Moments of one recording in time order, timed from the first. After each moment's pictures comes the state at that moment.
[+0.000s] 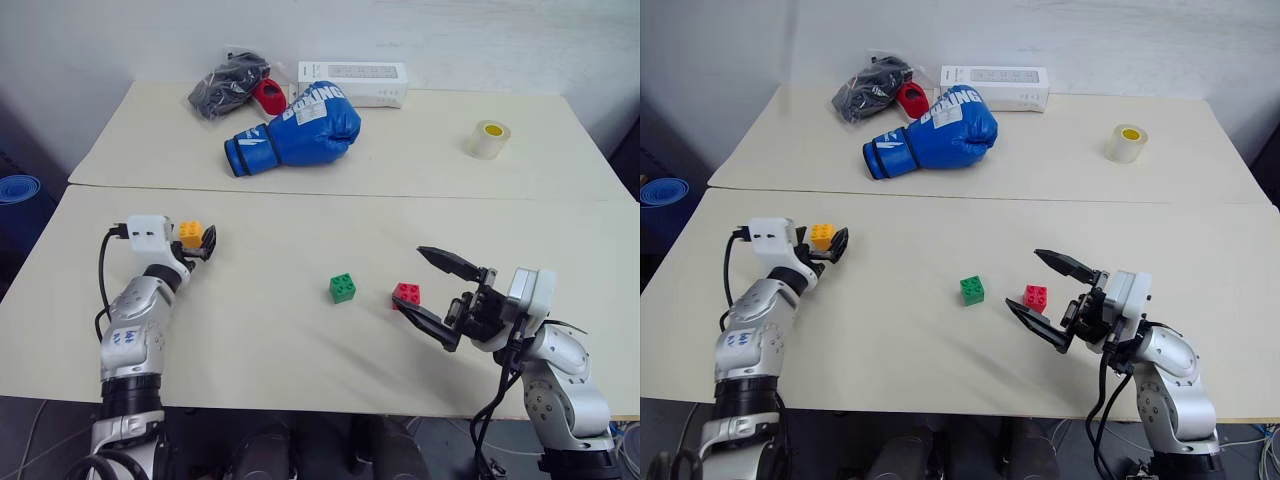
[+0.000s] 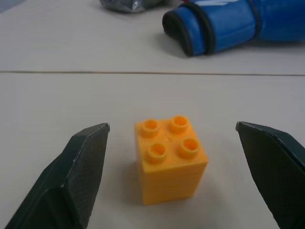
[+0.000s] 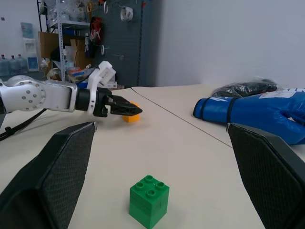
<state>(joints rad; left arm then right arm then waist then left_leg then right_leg) -0.42 0.34 0.30 0.21 -0.27 0.30 -0.13 -0.01 -0.43 -0.13 -0.31 0.61 -0.05 1.01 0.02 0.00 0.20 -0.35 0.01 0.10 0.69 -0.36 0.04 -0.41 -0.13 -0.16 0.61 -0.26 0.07</state>
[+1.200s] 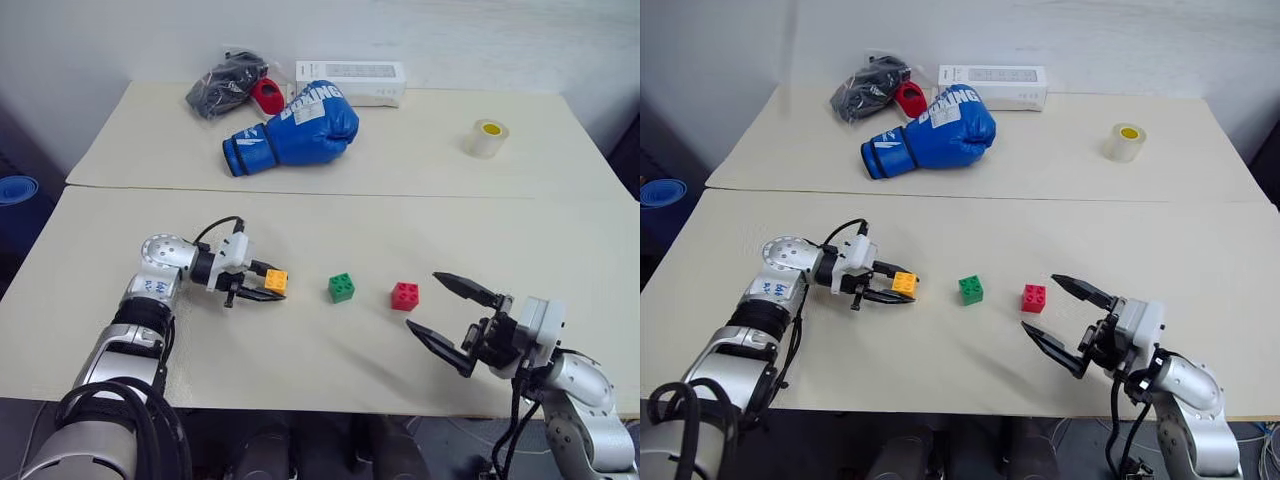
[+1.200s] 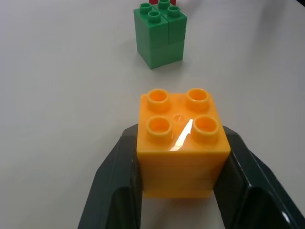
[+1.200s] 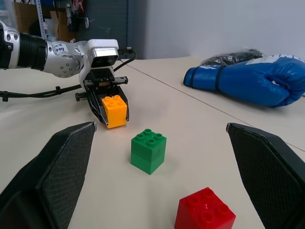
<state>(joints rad) -0.83 0.51 -0.16 0.92 -0.16 -0.37 -1.50 0.17 -0.48 -0.20 -0.35 0.58 -0.09 1.00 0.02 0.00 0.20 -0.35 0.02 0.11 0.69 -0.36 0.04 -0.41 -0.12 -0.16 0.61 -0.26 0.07</state>
